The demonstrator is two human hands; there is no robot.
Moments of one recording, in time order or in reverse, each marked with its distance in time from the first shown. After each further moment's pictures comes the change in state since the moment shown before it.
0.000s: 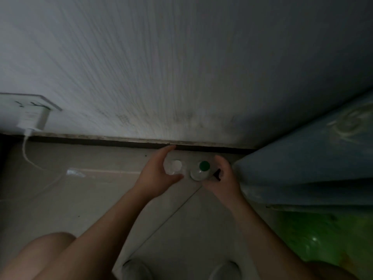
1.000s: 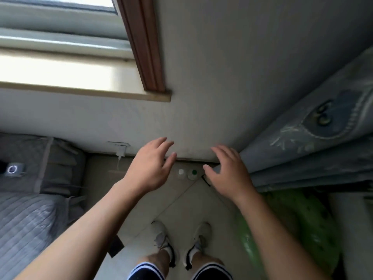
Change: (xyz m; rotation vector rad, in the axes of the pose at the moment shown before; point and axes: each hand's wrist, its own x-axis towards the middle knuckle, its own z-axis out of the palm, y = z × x) left_hand -0.212 0.399 -0.344 0.404 0.038 0.141; right_hand -0.307 -0.471 -0.177 -0.736 0.023 -0.380
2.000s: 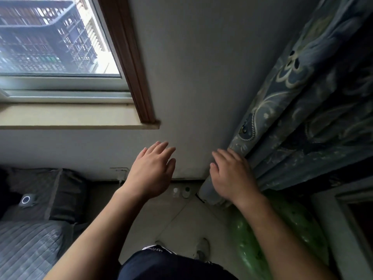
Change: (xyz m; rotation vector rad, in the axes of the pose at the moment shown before) left_hand -0.079 0.111 -0.103 0.182 0.066 0.154; right_hand -0.105 -0.062 -0.144 -0.263 0.044 0.062
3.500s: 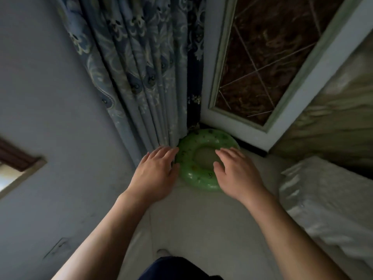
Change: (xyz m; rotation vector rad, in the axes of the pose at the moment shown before) left_hand -0.169 0.122 0.021 0.075 -0.277 0.971; right_hand -0.362 -0.033 0.057 0.208 0.371 0.868
